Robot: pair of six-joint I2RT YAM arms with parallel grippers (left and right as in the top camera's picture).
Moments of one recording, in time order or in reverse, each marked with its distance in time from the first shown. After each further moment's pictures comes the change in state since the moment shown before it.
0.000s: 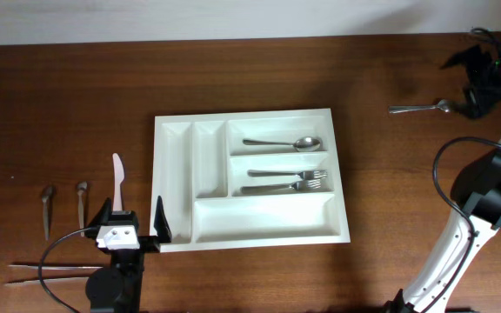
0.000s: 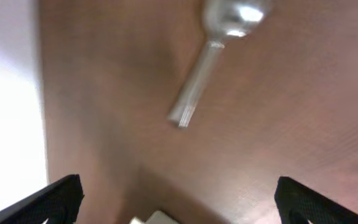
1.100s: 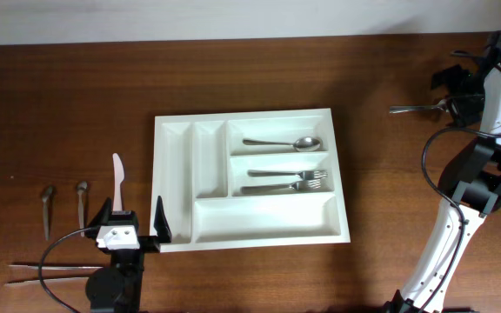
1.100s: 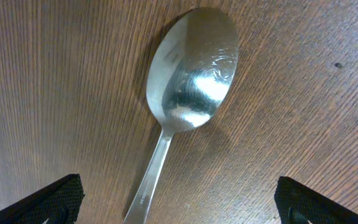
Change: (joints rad) left arm 0.000 0.000 0.000 0.000 0.000 0.000; right arm 0.043 0.174 0.000 0.162 0.206 0.105
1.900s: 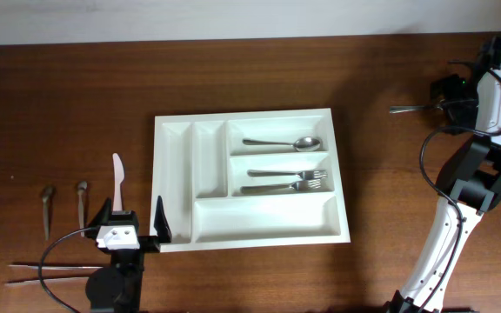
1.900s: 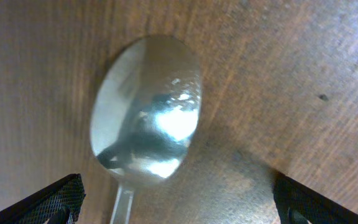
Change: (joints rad) left arm 0.000 0.000 0.000 0.000 0.000 0.000; right arm 0.000 0.062 0.001 0.019 0.083 0.036
